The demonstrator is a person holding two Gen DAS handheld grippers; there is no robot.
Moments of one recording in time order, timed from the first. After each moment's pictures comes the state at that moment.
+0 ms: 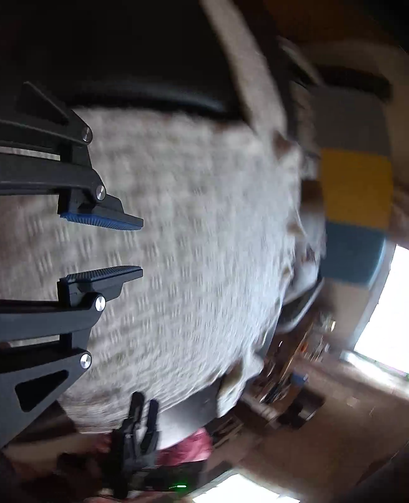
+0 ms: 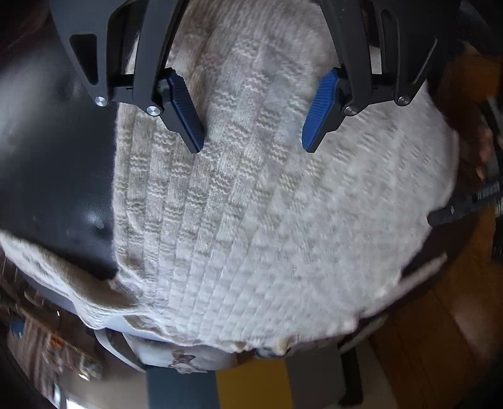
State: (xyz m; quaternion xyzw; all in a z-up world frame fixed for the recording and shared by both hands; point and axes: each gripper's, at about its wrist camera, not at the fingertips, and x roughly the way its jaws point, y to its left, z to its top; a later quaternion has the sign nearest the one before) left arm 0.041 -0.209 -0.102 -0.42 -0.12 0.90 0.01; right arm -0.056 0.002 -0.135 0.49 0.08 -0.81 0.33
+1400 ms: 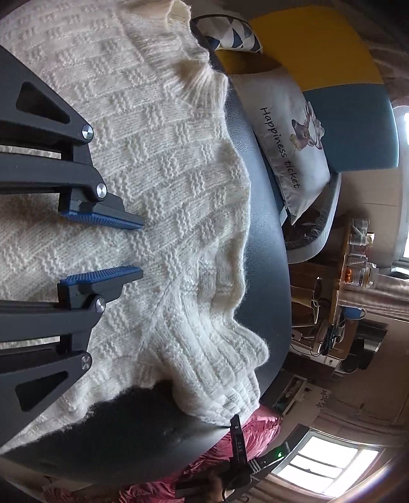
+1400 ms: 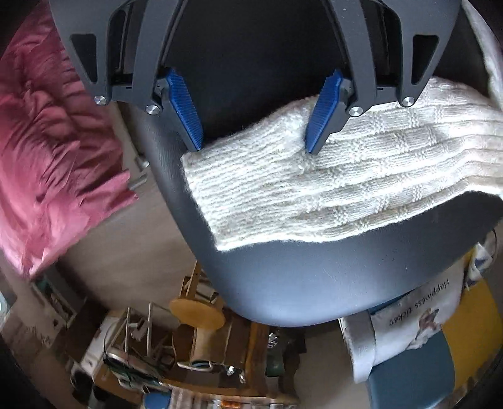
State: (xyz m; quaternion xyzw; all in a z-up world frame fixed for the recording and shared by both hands) left arm -0.284 -0.061 -0.148 -0.45 0.01 0.88 0.14; right arm -0.410 0.317 -0.158 0.55 0.03 -0.83 0.02
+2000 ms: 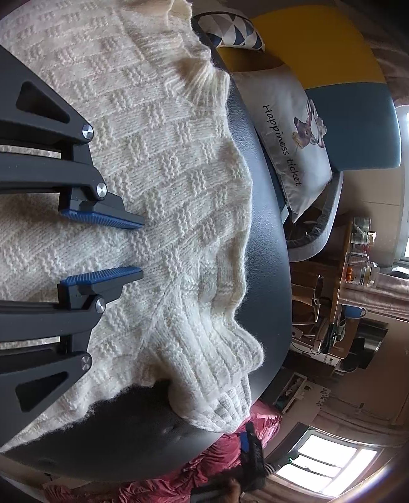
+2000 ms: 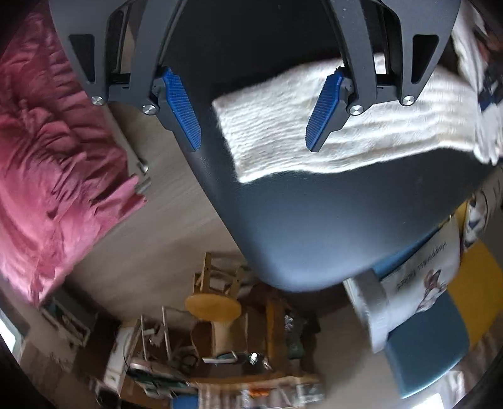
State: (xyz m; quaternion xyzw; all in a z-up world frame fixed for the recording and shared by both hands) left arm -0.284 -0.065 -0.147 -0.45 0.00 0.88 0.15; right arm -0.416 0.347 -0.124 0.55 -0.04 -0.83 0.01
